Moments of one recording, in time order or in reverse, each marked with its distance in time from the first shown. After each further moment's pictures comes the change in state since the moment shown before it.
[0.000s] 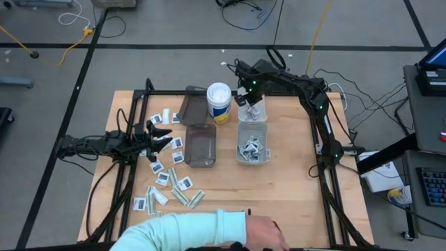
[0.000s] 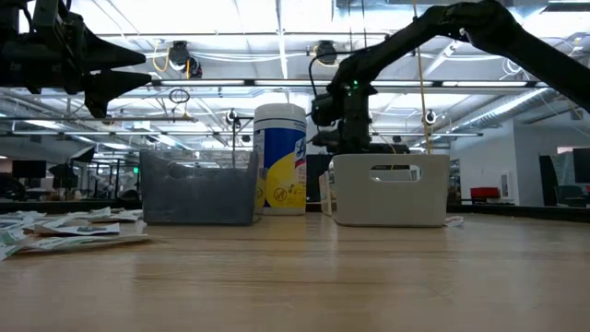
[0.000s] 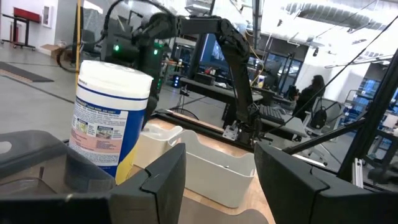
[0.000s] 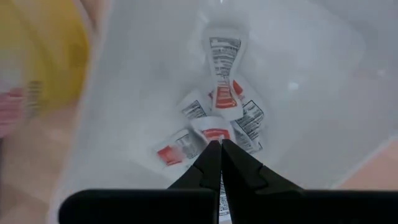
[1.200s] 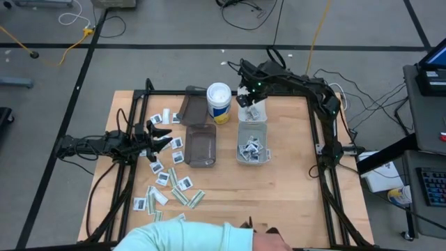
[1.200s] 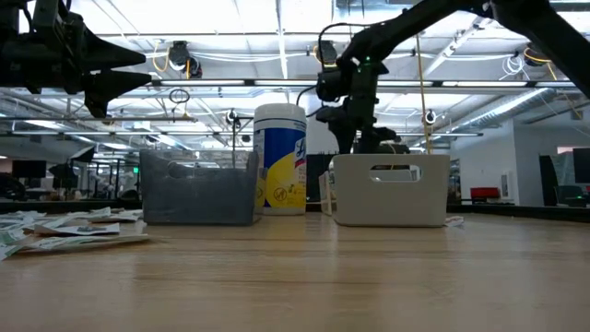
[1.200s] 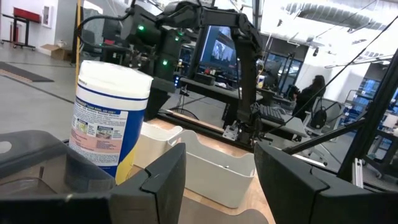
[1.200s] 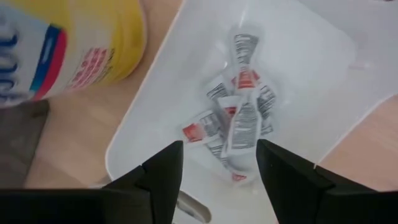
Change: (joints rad) left arm 0.000 0.000 0.000 0.000 0.000 0.000; right arm 0.048 -0.185 -0.136 0.111 -0.003 -0.002
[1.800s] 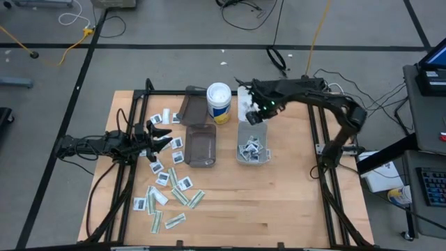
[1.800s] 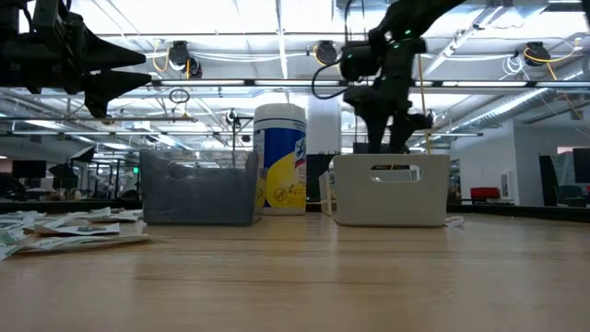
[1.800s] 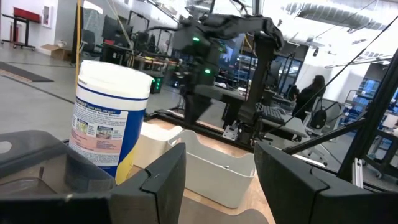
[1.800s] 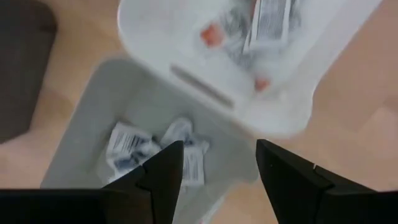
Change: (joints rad) left arm 0.000 0.000 0.000 0.000 0.000 0.000; right arm 0.141 -0.355 -0.450 0.134 0.001 0.163
